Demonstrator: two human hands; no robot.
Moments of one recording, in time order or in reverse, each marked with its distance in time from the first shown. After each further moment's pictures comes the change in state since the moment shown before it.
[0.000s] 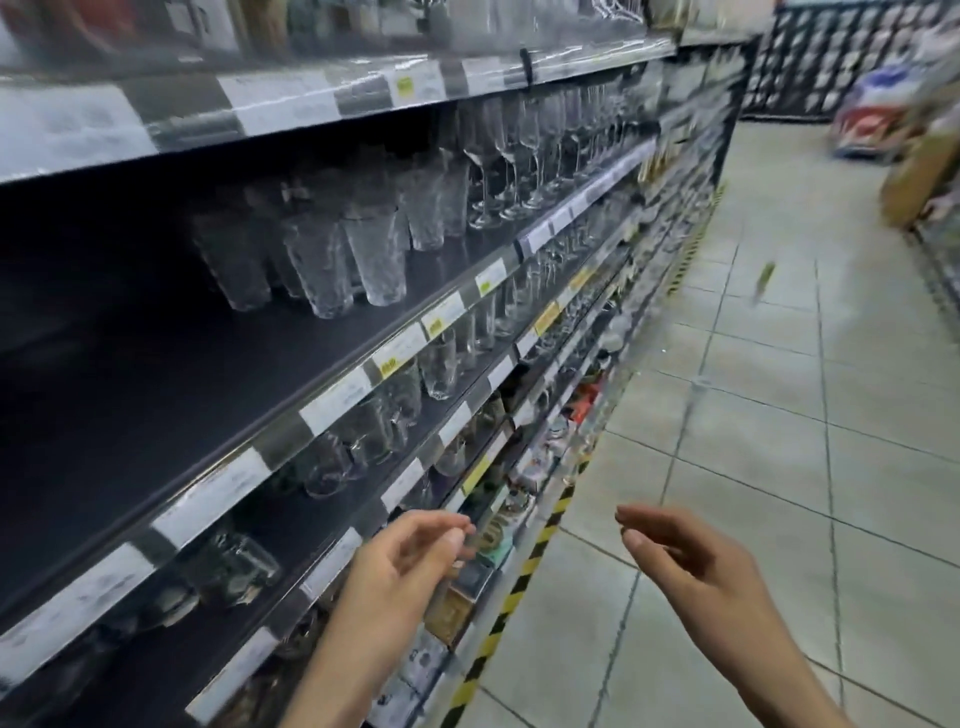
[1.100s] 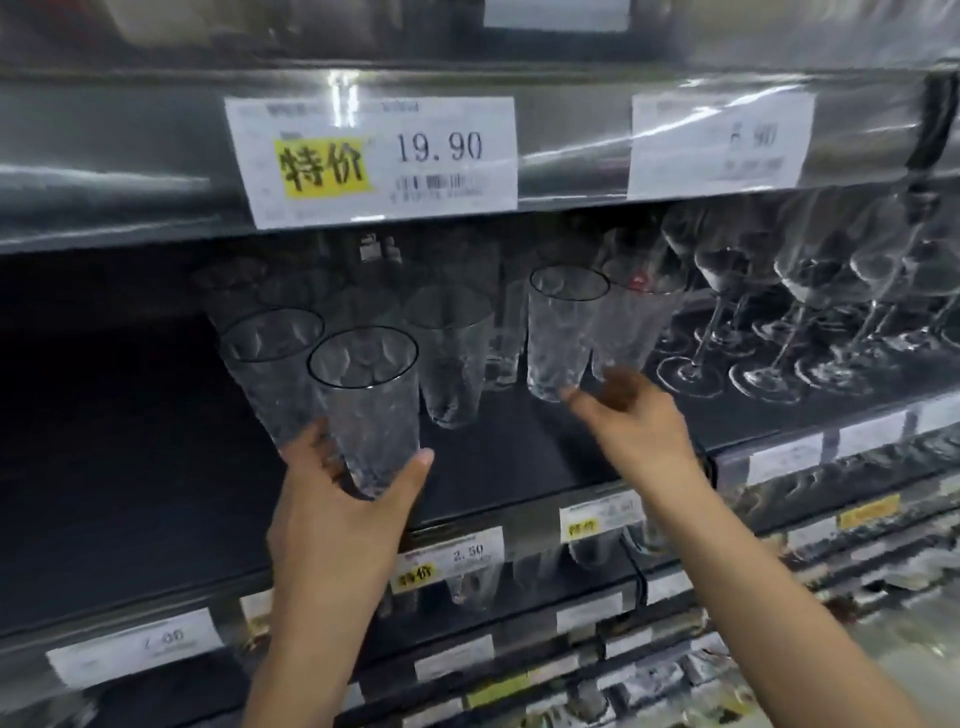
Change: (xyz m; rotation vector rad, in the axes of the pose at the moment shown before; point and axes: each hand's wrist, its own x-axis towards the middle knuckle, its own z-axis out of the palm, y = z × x) left_hand 0.358 0.114 0.031 0.187 1.237 -0.110; right_hand 0.556 -0.139 0.161 -0.241 -0.520 -0.298
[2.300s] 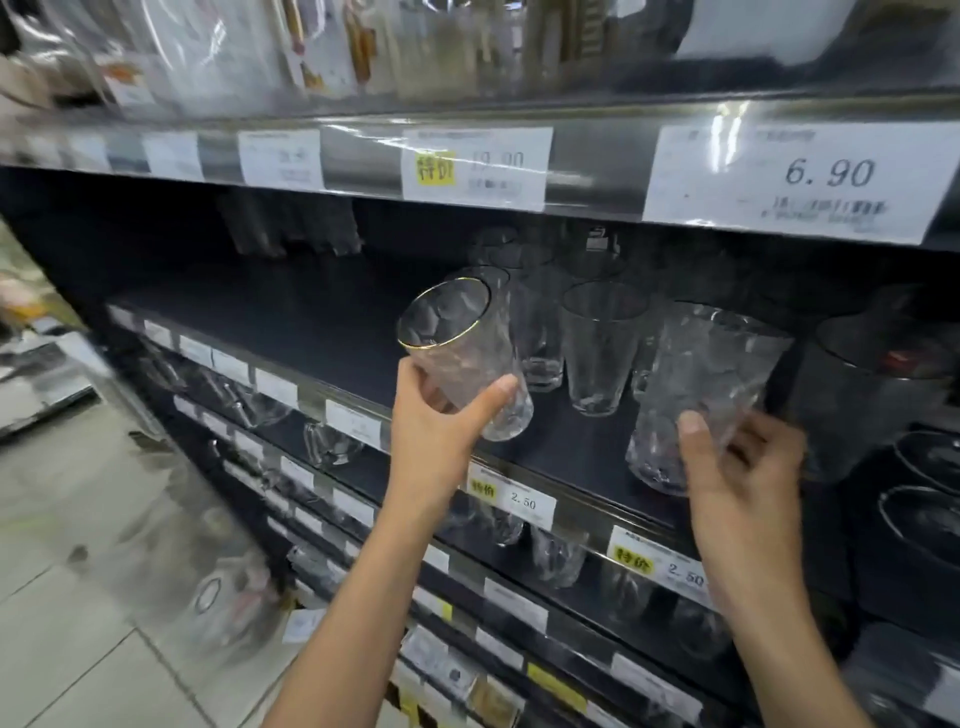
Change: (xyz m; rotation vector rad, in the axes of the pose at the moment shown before) left_hand -0.057 0.043 0.036 -0.329 0.480 0.058; right_hand 0.009 0.020 -0.030 0.563 -0.493 -0.270
